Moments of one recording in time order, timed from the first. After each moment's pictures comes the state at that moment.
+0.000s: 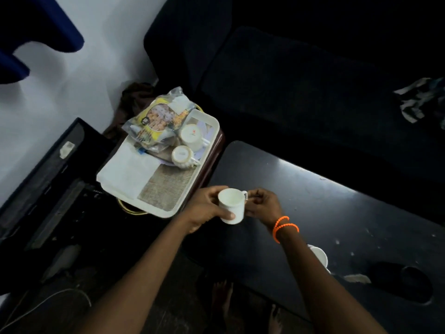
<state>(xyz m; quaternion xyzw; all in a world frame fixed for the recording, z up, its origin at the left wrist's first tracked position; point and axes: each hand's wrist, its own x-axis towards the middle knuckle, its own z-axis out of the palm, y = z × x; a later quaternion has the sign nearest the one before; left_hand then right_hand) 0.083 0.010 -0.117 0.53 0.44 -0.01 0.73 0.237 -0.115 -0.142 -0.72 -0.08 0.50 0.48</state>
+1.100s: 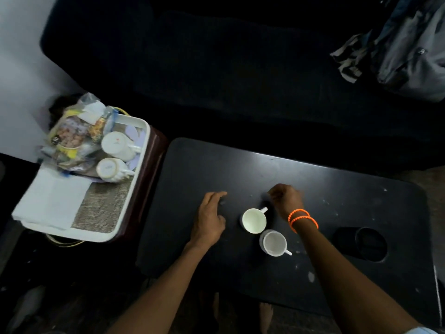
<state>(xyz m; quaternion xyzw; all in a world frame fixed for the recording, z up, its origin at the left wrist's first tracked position) 0.191 -0.128 -0.194 0.82 0.34 -0.02 0.45 0.377 -0.280 -0.186 -0.92 -0.11 0.30 0.25</state>
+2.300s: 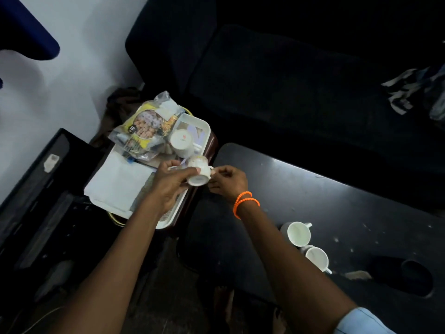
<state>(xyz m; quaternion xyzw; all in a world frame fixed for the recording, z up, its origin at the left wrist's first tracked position) 0.097 0.103 -0.114 0.43 0.55 0.14 0.70 0.220 -0.011 -0.137 -0.69 -0.02 0.47 0.54</state>
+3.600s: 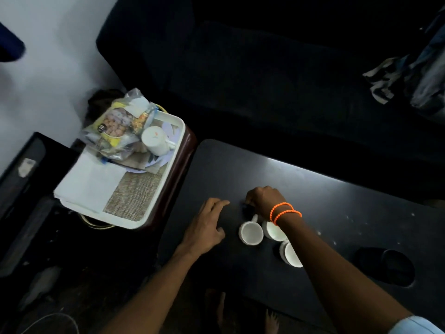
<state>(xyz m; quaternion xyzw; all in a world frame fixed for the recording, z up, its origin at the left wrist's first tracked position) 0.122 -0.080 -0.187 0.89 0.27 -0.05 0.37 0.329 -0.178 -0.177 -0.84 -0.45 0.31 -0.01</state>
